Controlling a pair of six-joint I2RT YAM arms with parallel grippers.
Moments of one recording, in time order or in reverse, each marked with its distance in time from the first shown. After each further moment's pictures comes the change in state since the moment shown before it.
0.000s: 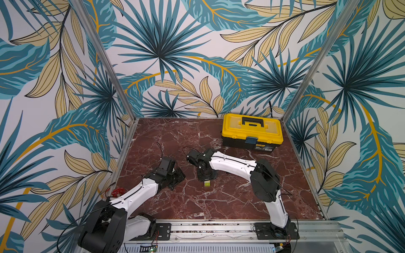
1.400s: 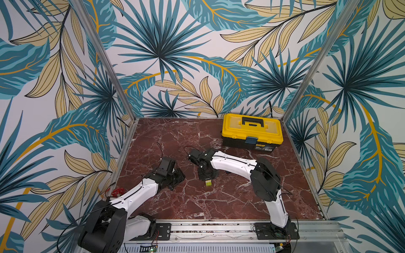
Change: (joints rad) left arm 0.000 0.000 0.000 -0.013 0.004 0.006; right arm -0.021 -0.017 -0.046 0.046 -0.011 -0.033
